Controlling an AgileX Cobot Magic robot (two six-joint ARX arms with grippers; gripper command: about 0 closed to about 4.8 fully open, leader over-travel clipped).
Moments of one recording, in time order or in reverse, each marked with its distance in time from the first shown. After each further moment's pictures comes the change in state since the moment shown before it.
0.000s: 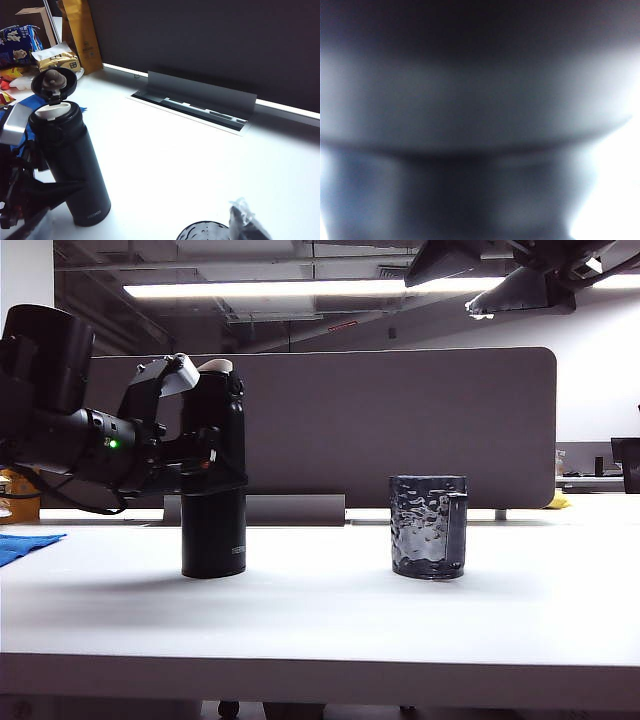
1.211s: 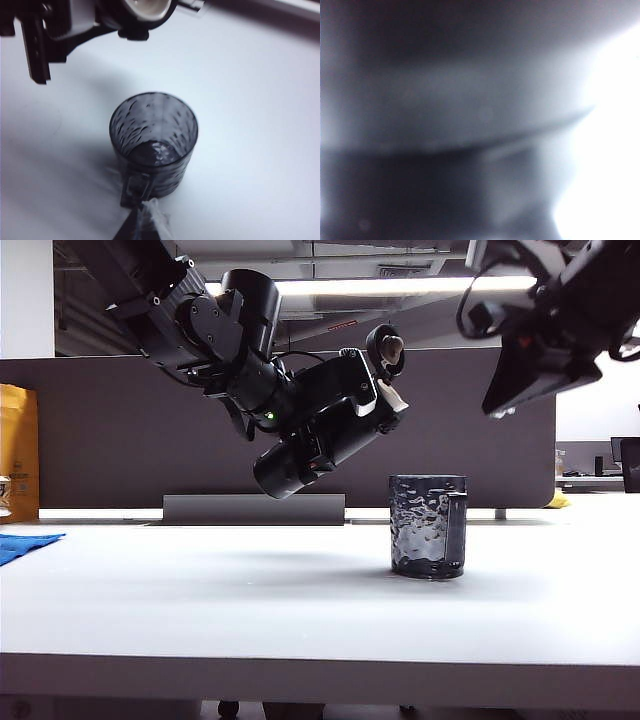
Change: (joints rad) left arm -0.251 0.224 0.705 -0.547 -0.383 1.081; right arm -0.002 0.058 0.002 -0.337 0.172 -0.111
